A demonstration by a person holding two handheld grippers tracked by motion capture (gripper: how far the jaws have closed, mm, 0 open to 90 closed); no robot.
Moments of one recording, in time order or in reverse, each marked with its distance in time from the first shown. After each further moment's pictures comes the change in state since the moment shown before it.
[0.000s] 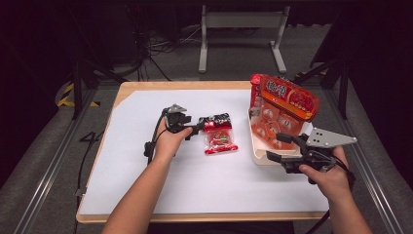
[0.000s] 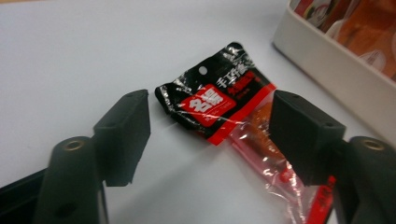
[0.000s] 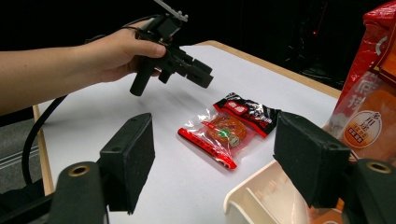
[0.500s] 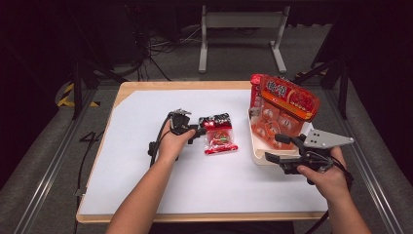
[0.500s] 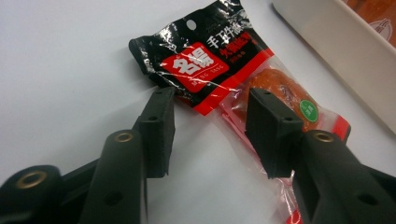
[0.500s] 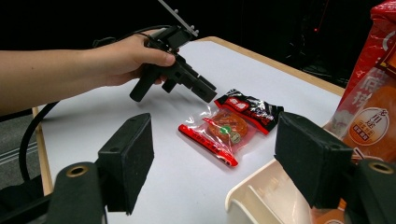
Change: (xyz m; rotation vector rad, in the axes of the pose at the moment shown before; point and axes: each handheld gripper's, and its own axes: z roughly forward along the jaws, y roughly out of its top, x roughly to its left) left arm 0.001 -0.008 0.017 0.131 -0.074 -0.088; right arm 0.001 -0.001 0.004 0.013 0.001 -0.007
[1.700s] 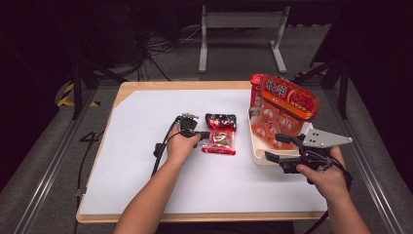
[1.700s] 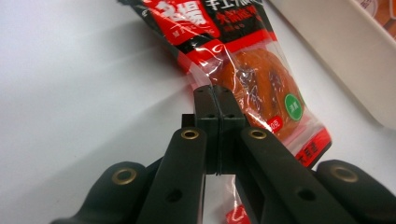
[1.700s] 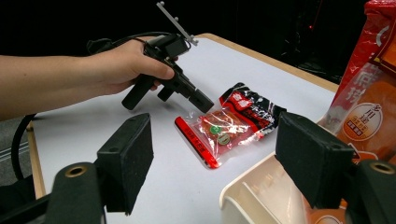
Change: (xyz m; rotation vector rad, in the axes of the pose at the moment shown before) left arm -0.018 -0.004 0.014 0.031 -0.053 -0.004; right arm -0.002 -0.002 0.002 0.011 -0.021 0.004
